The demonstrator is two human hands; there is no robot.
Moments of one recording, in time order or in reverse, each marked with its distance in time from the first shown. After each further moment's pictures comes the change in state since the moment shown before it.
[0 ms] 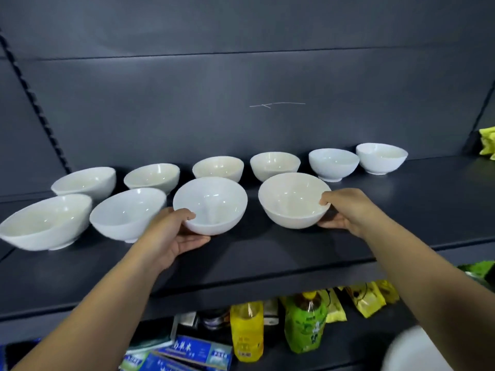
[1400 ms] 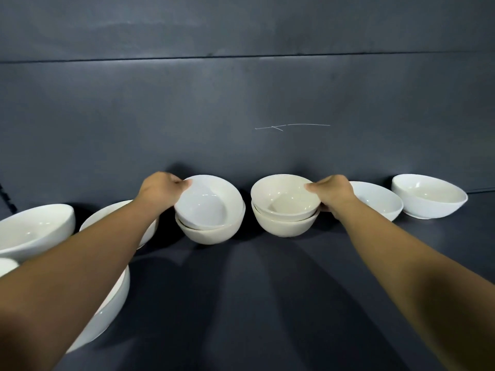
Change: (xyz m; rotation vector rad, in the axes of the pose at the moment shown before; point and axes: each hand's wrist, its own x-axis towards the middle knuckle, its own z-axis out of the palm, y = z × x) left_hand 0.199 0.103 0.033 1.168 0.293 0.342; right_hand 0.179 -0.072 0.056 -0.421 0.244 -0.143
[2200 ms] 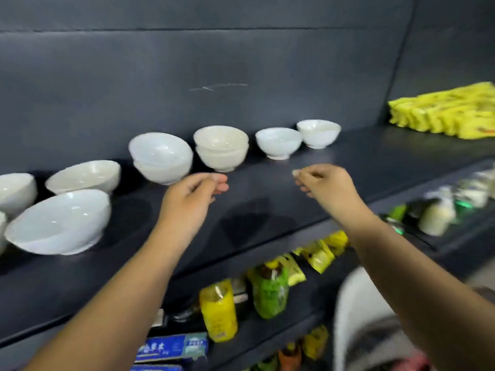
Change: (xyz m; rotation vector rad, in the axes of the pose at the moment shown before) left_hand -0.256 0.027 0.020 -0.935 -0.207 0.341; right_hand -0.226 0.096 -0.098 0.028 0.171 -0.228
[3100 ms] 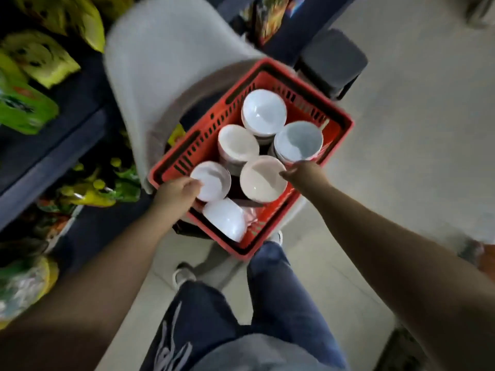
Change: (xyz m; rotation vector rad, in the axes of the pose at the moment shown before) left_hand -0.341 -0.206 0.315 0.648 -0.799 -0.620; right_hand -0.310 0.430 -0.217 -0.517 -0.361 0.958
